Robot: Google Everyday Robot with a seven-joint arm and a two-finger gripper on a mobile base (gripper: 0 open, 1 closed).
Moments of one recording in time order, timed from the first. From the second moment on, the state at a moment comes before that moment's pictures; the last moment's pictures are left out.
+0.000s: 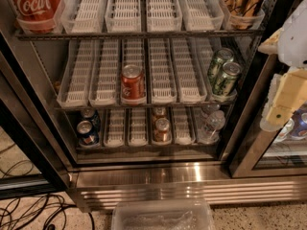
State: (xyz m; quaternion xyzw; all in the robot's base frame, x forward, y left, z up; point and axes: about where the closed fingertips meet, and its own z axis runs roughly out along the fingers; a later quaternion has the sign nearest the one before) arm 0.438 -0.217 0.976 -0.60 0.78 -0.03 0.16
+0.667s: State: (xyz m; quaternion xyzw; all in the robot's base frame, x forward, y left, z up) arm 0.441 -0.214 0.963 -0.60 0.78 -0.03 0.16
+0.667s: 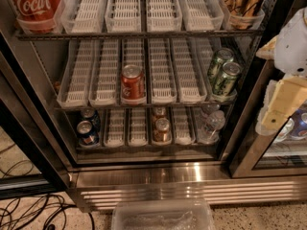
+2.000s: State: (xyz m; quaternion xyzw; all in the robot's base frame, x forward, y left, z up) arm 0.460 -0.137 0.835 -0.61 0.76 0.01 0.20
